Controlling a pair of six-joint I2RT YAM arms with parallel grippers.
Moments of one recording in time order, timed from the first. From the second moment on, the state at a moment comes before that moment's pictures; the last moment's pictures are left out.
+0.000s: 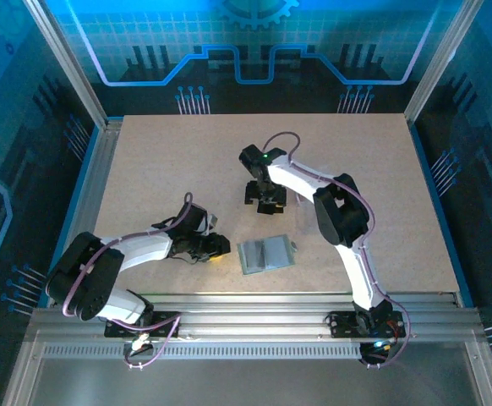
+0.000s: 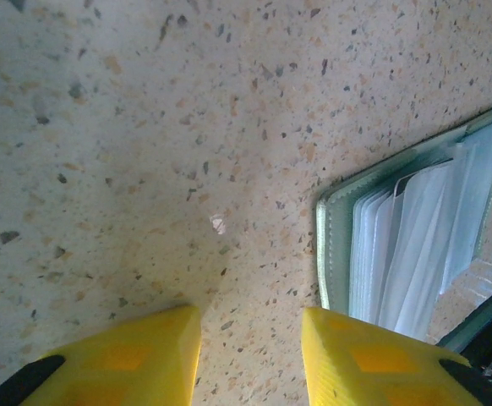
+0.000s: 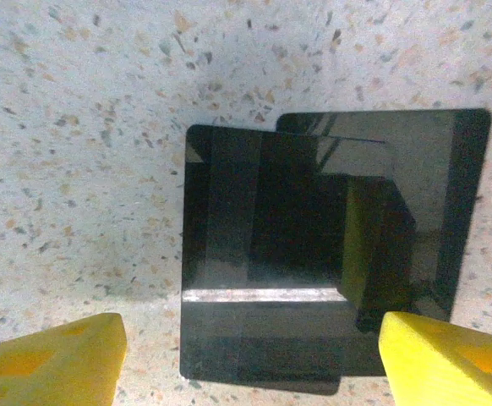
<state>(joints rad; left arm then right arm) -0.47 1.44 0.53 -0.17 0.48 -0.77 0.62 2.27 1.84 -1.03 0.08 0.72</state>
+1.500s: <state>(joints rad) -0.46 1.36 0.53 -0.19 0.48 -0.77 0.66 2.24 1.78 -1.03 0.15 0.70</state>
